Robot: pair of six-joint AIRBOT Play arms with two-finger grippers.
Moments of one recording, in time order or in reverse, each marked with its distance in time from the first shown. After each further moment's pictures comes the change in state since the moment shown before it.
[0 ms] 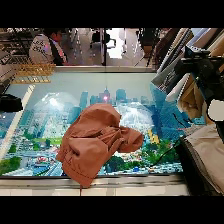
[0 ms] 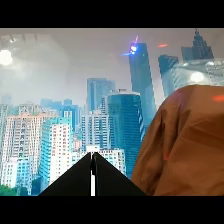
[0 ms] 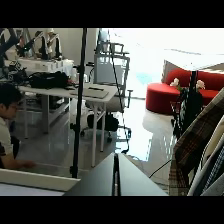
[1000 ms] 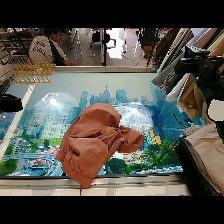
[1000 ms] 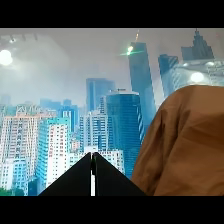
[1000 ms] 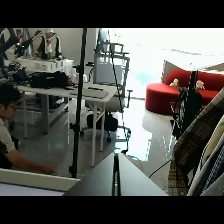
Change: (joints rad) left arm 0.000 0.000 0.000 0.000 0.001 0.000; right arm 0.000 0.000 0.000 0.001 0.000 -0.004
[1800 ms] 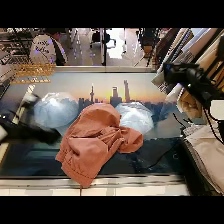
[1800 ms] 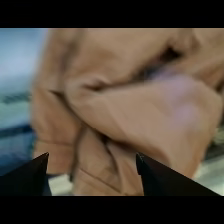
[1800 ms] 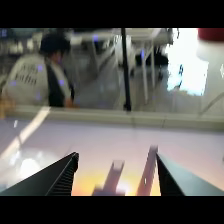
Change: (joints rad) left arm -0.305 0.015 -0.274 -0.097 -0.284 -0.058; right arm -0.016 -0.004 0.000 0.197 0.355 0.007
